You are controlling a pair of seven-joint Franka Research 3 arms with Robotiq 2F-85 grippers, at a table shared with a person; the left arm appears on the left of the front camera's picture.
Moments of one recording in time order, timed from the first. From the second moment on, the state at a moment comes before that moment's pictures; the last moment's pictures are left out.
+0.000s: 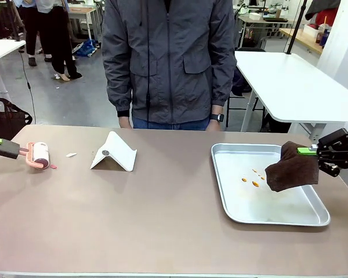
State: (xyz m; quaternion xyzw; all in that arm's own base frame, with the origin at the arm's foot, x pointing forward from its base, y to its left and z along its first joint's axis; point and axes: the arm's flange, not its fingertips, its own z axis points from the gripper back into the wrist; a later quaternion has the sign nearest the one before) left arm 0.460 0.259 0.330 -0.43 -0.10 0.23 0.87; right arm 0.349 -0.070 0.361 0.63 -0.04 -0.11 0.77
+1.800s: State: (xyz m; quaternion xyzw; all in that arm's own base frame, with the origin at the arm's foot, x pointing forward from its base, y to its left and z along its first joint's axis) left arm 0.510 0.147 0.324 -0.44 -0.13 0.15 0.88; right arm 0.349 -0.070 0.361 0.63 -0.04 -0.11 0.77
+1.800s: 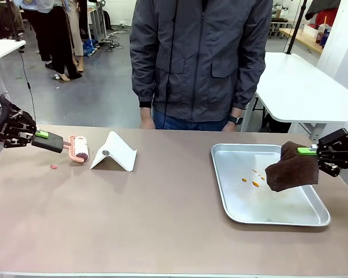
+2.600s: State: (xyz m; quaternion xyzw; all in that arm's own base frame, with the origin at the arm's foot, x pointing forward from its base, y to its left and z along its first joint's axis) left arm 0.387 0.242 0.400 -0.54 -0.16 0.11 0.82; right arm 0.349 -0.070 0.360 0.63 -0.04 -0.11 0.77
